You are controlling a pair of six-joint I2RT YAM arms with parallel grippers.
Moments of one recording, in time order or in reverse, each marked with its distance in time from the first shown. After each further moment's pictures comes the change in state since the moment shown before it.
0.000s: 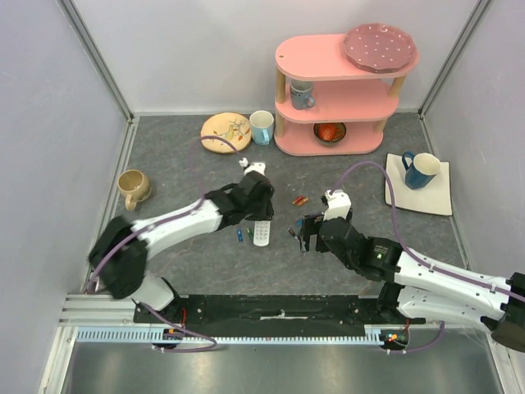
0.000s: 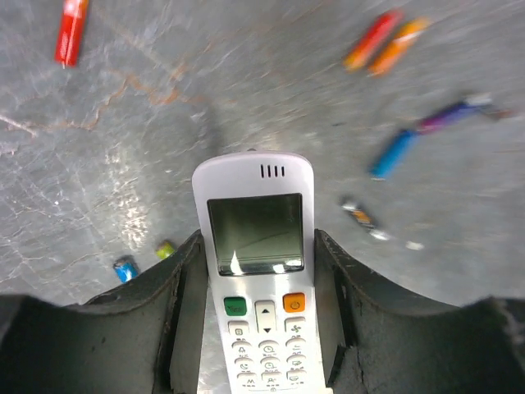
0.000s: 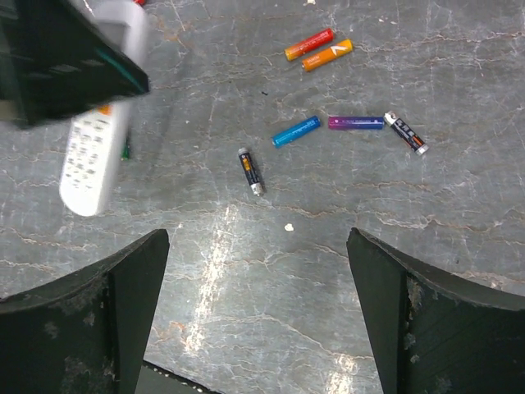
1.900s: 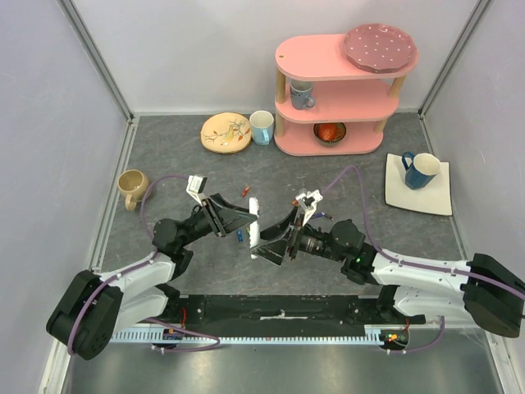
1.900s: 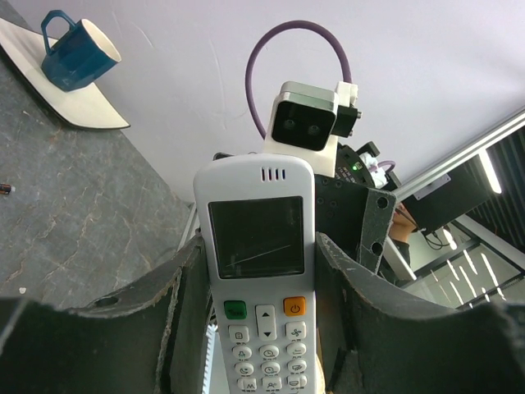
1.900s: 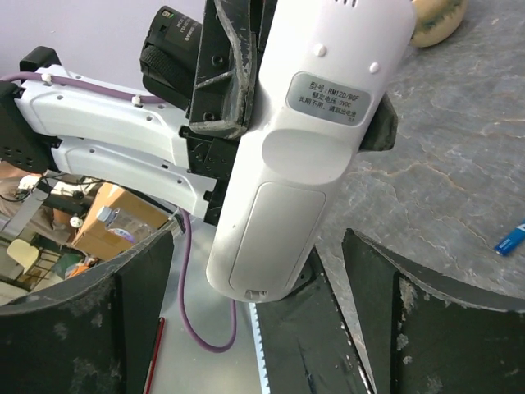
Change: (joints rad) left arm 0.330 -0.566 -0.858 1.704 0.900 -0.671; right arm 0.000 0.177 -0.180 1.124 -0.760 0.114
